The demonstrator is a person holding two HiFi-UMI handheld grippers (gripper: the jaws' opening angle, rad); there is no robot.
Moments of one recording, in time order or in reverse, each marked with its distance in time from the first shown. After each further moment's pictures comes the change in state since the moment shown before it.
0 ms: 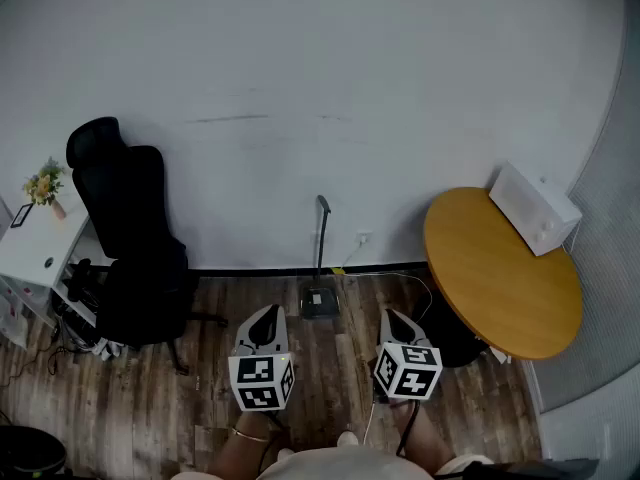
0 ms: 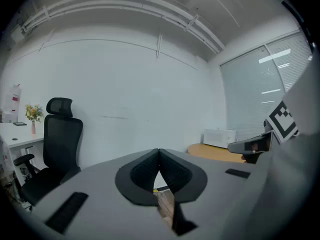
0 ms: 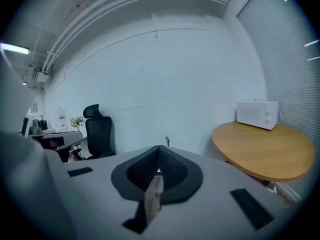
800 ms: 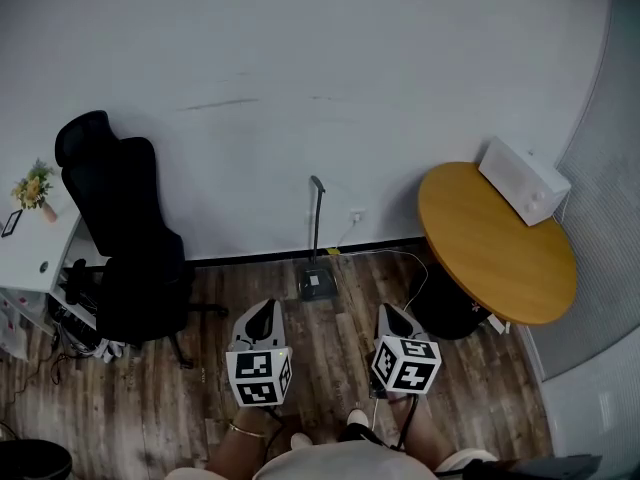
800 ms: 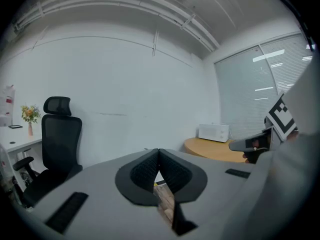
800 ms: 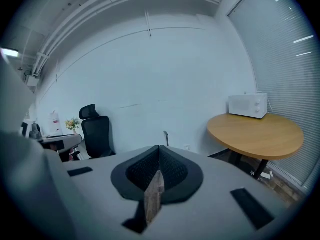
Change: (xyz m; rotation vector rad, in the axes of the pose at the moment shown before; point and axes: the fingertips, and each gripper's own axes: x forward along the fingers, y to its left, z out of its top) left arm -0.028 0.023 -0.022 0.037 0.035 -0.056; right arm -0.026 0.030 -0.036 0.076 0.022 -0.065
